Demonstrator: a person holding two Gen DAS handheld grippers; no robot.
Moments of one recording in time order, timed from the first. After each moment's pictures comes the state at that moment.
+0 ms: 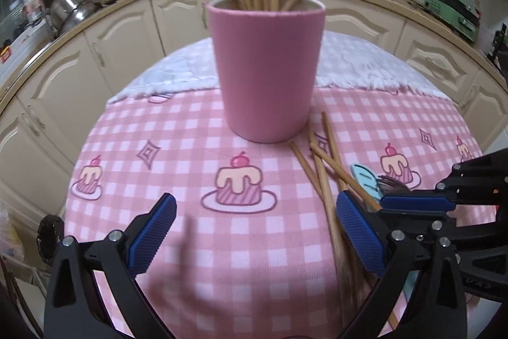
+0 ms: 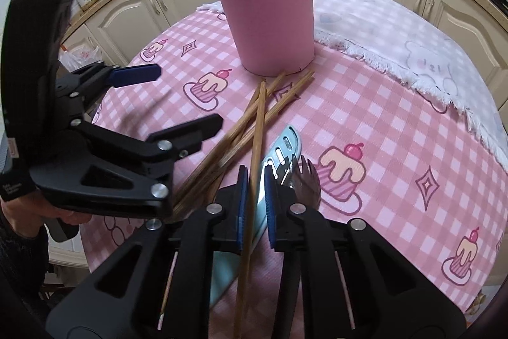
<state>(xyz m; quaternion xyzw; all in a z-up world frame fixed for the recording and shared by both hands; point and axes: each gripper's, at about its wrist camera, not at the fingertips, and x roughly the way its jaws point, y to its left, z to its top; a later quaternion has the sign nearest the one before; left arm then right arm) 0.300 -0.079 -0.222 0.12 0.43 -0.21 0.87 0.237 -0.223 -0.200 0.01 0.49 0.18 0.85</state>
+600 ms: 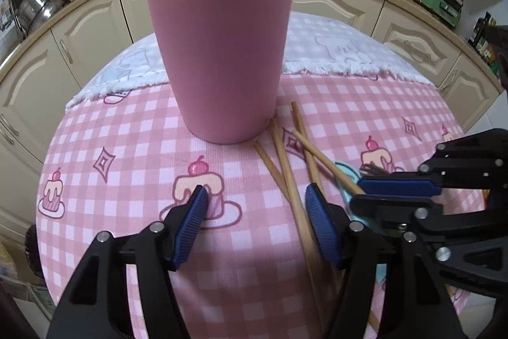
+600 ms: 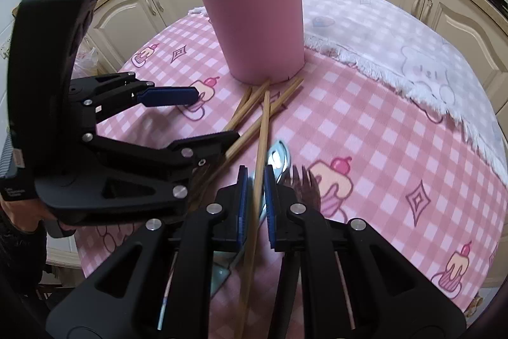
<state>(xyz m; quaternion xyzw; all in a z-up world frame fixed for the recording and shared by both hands) 0.315 -0.104 -0.232 0.11 0.46 -0.27 0.84 0.256 -0.228 -0.198 0.00 0.50 0.17 0.85</state>
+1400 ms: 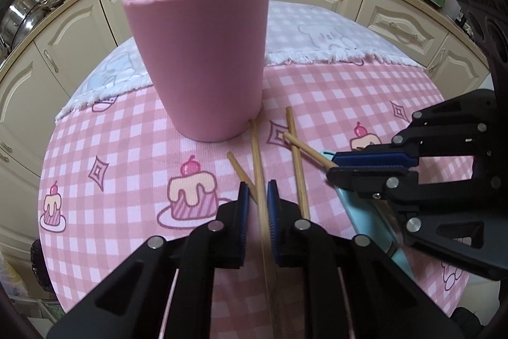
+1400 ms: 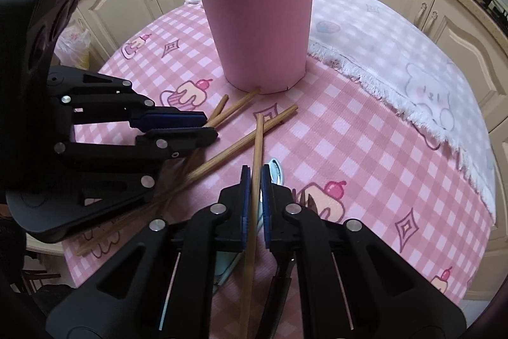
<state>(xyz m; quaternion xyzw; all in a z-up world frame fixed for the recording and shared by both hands) 0.316 -0.101 -0.229 0.15 0.48 -0.30 0.81 0.270 -0.216 -0.199 -0.05 0.51 0.16 0.84</state>
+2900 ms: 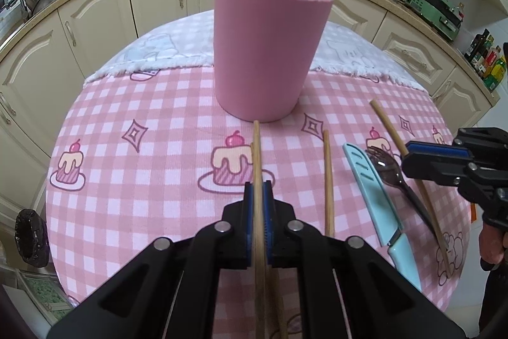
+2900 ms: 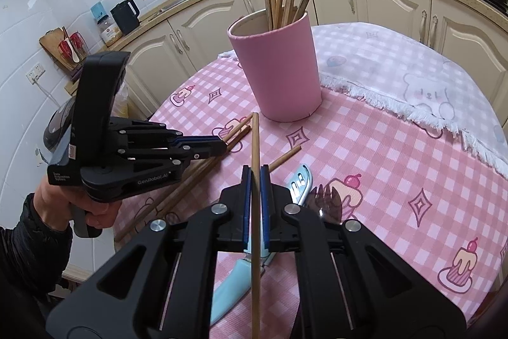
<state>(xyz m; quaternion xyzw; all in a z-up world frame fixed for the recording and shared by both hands) 0.311 -0.057 -0.224 0.08 0.48 -0.28 0.83 0.227 -0.238 -0.166 0.07 0.42 0.22 0.88</state>
